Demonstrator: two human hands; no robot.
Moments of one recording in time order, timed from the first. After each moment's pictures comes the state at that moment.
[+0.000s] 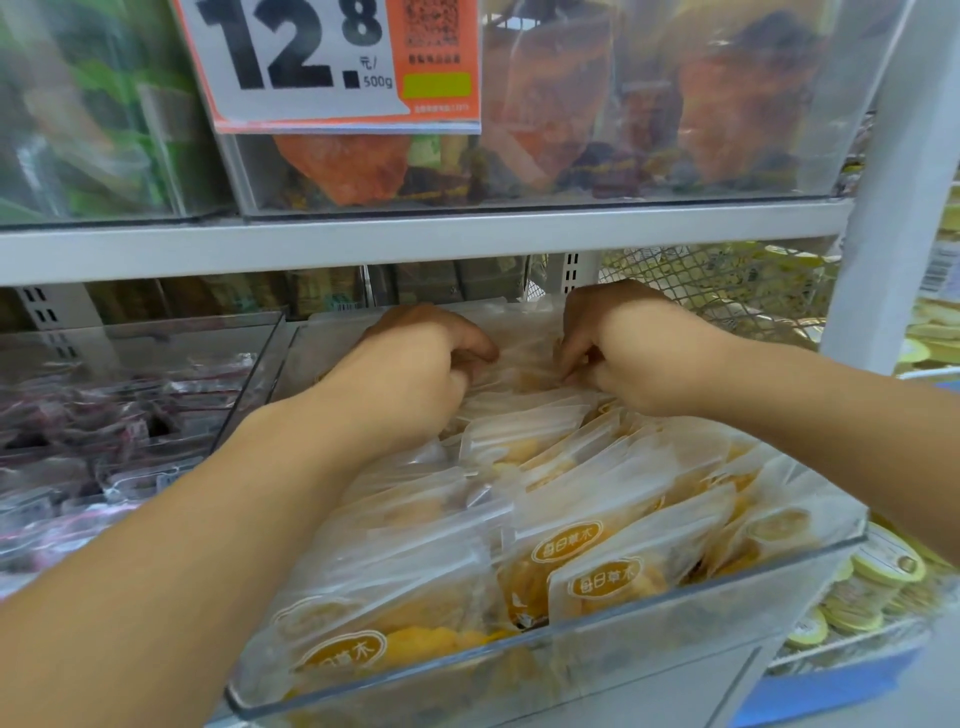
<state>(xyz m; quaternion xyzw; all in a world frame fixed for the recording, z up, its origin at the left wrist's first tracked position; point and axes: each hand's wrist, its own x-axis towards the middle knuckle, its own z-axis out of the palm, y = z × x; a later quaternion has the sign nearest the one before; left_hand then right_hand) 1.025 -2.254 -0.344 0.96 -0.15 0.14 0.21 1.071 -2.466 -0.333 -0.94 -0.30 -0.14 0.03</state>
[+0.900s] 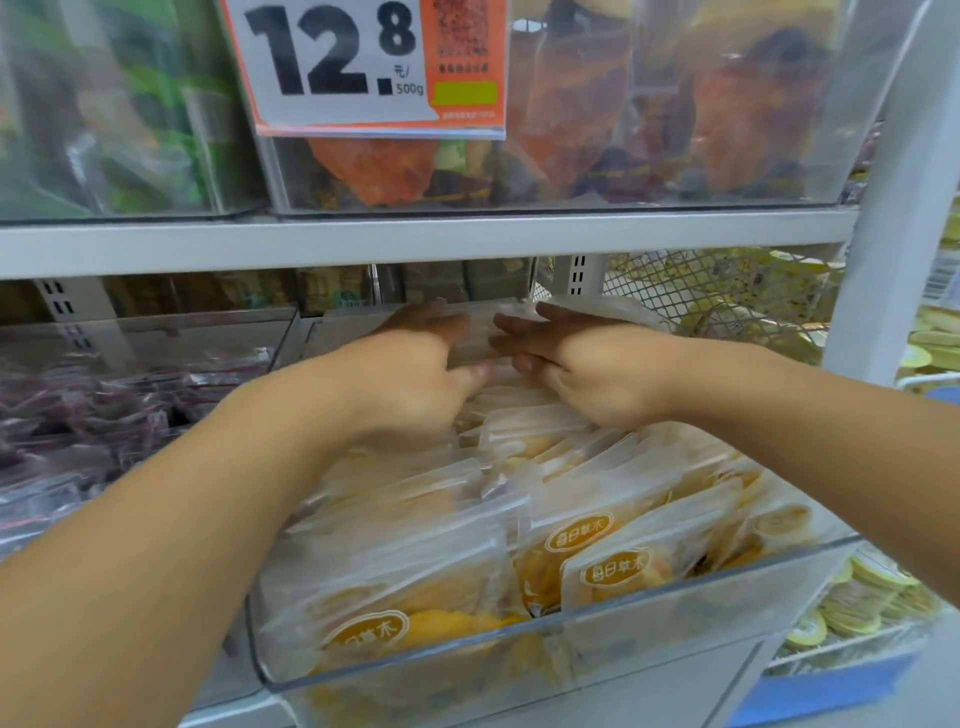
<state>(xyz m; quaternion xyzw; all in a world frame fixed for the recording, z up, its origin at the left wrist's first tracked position) 1.001 -2.251 -0.322 0.99 -0.06 -0.03 0.12 1.061 -2.432 -0.335 -0.96 -0.29 0.01 0.01</state>
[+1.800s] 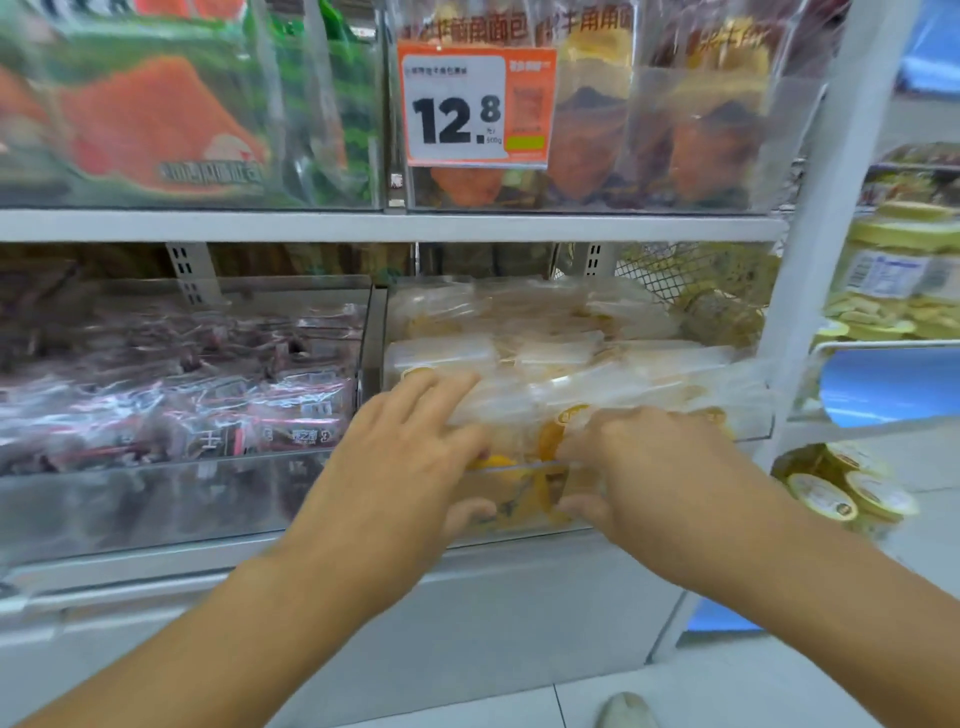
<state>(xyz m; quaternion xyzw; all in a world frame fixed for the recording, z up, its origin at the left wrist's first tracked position) 0.843 -2.219 -0.389 0.94 -0.23 0.24 0.02 0.858 -2.434 -0.355 -0.96 -0.26 -0.11 -0.05</state>
